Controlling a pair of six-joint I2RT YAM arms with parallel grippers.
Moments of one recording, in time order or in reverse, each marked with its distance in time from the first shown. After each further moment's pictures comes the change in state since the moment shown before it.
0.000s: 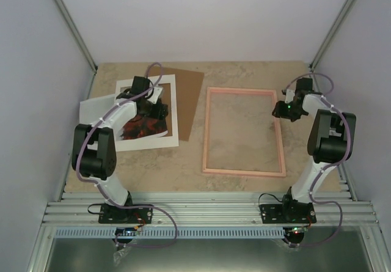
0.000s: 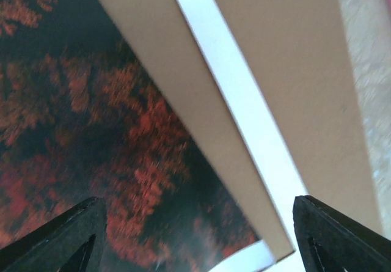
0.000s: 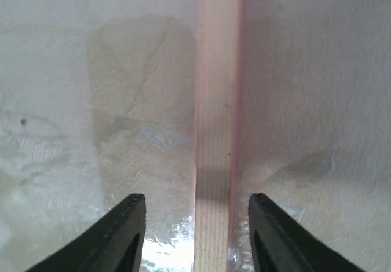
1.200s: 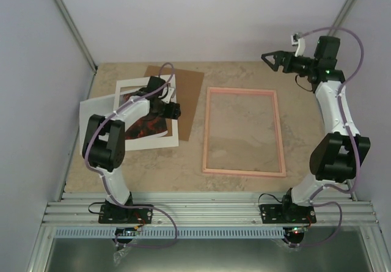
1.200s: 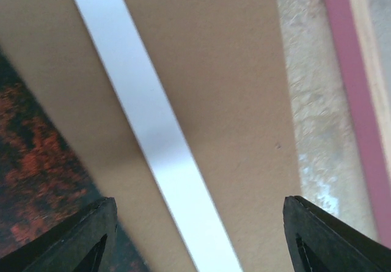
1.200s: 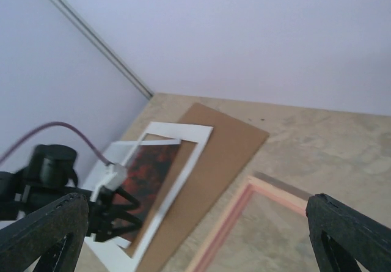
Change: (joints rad) left arm -0.111 0.098 0.045 0.020 0.005 -0.126; right arm 0.039 -0.234 0.315 0.210 -0.644 0.209
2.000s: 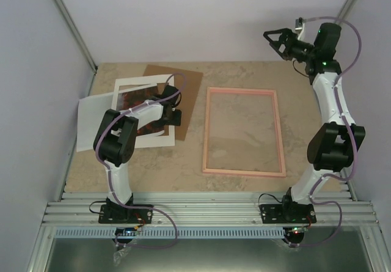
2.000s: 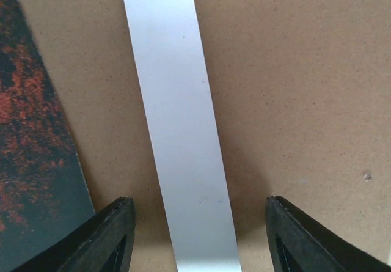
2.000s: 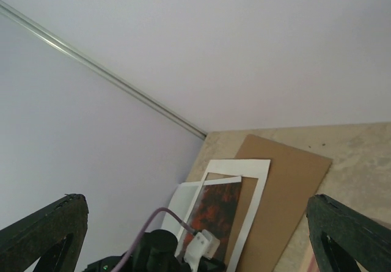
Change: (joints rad) left arm -0.105 0.122 0.004 -0.002 -0.284 -0.220; right arm 0.011 0.134 0.162 0.226 -0.076 0.541
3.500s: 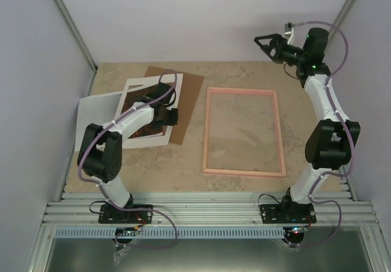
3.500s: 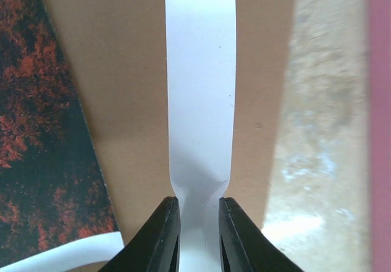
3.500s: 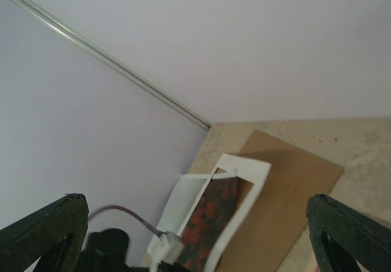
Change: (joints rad) left arm -0.006 -0.213 -0.071 -0.103 0.081 -0.028; right arm 0.061 0.019 -0.046 0.129 0.011 0.017
